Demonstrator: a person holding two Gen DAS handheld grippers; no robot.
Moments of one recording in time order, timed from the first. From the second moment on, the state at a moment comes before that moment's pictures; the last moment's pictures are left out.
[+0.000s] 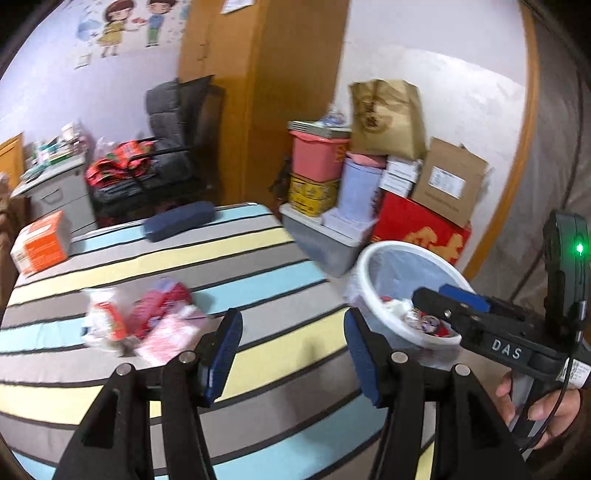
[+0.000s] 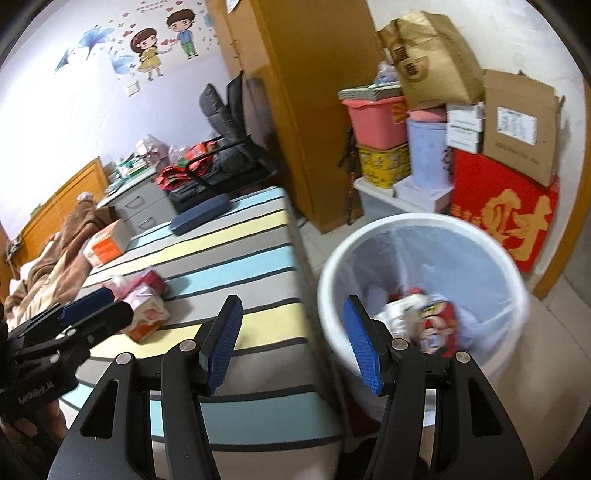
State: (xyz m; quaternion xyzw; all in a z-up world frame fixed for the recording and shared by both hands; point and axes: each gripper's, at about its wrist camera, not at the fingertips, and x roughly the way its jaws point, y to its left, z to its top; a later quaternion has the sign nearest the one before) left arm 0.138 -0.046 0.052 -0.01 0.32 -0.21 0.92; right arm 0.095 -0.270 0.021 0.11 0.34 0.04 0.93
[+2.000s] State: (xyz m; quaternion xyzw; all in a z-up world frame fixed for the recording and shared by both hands) left arm 0.236 0.106 -0.029 -0.08 0.44 -0.16 0.88; right arm 0.163 -0.127 -0.006 0.07 0.48 0.13 0.87
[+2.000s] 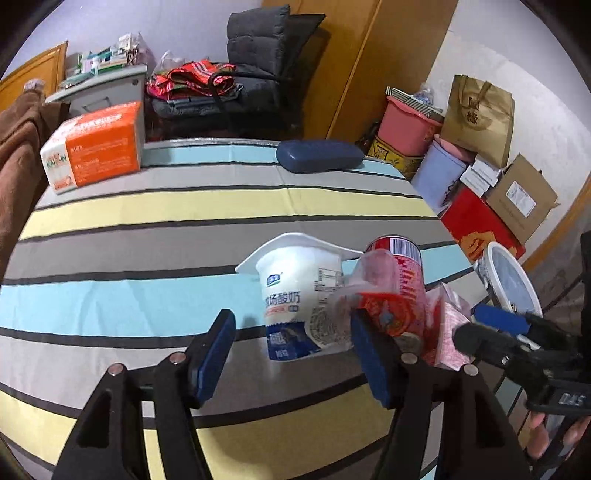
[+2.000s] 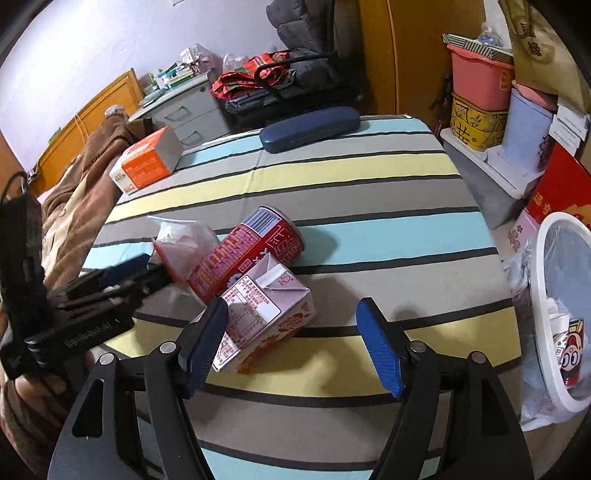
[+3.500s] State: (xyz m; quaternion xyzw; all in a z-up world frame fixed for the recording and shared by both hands) left arm 0.268 0.100 -0.034 -0.05 0.45 -0.17 0.88; right arm 0.154 -0.136 -0.019 0.08 0.45 0.12 0.88
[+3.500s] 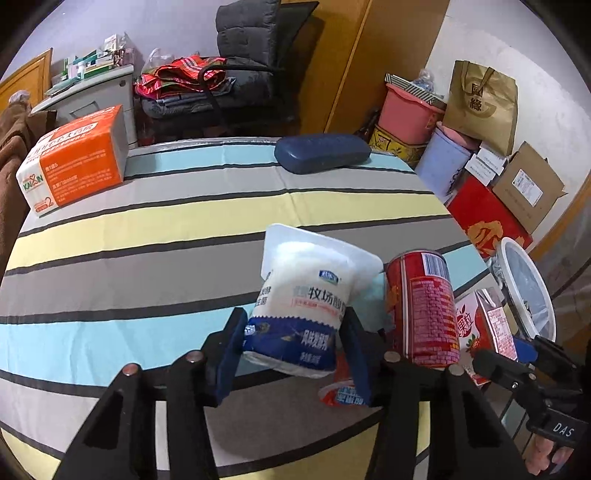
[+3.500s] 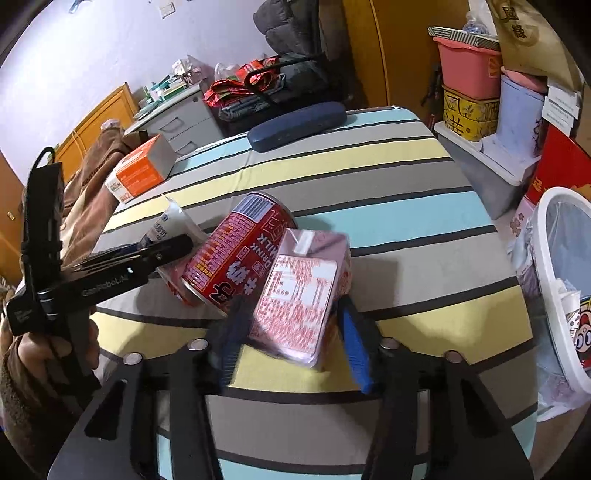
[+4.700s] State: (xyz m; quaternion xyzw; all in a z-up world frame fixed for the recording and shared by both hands) left arm 0.195 0.045 0.030 -0.02 0.37 -0.17 0.91; right arm 0.123 -0.196 0.013 0.11 0.38 0.09 0.91
